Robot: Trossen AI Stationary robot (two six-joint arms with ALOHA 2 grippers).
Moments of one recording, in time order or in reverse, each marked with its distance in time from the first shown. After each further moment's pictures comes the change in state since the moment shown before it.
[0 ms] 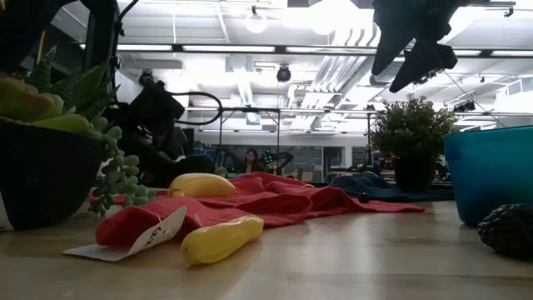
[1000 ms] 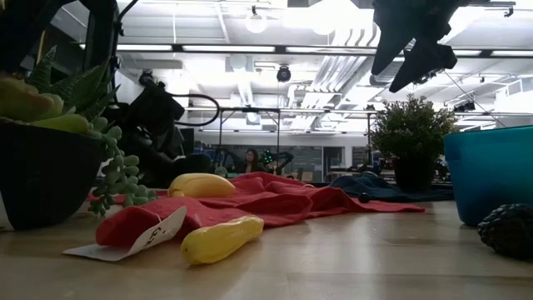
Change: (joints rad) left arm 0.013 0.000 -0.002 -0.025 -0.013 -0.063; right arm 0.000 0.000 0.000 0.002 0.001 0.000
